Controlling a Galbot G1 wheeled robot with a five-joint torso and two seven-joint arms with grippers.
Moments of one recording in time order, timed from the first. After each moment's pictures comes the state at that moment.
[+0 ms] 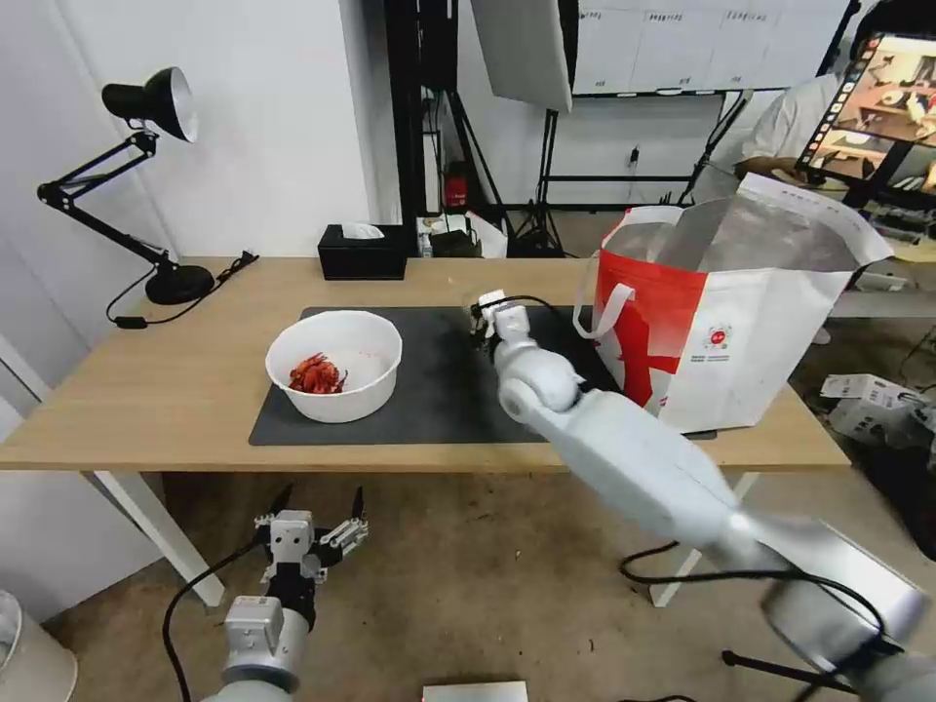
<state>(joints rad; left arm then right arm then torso) 1.74 -1.34 -0.45 -2.23 -0.11 0.12 -0.19 -0.35 1.06 -0.39 1.62 0.65 -0.29 0.45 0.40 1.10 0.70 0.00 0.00</state>
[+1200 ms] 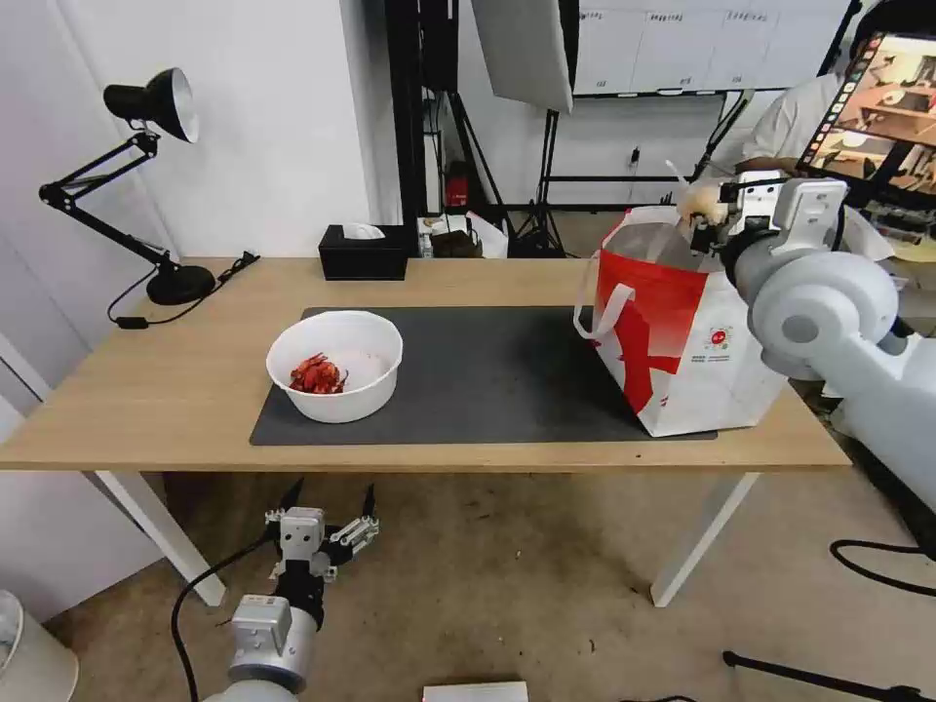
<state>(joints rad) 1.73 -1.31 -0.42 -2.24 -0.10 0.13 -0.19 -0.26 0.60 -0.09 1.92 1.33 -0.59 0.83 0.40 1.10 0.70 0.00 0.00</state>
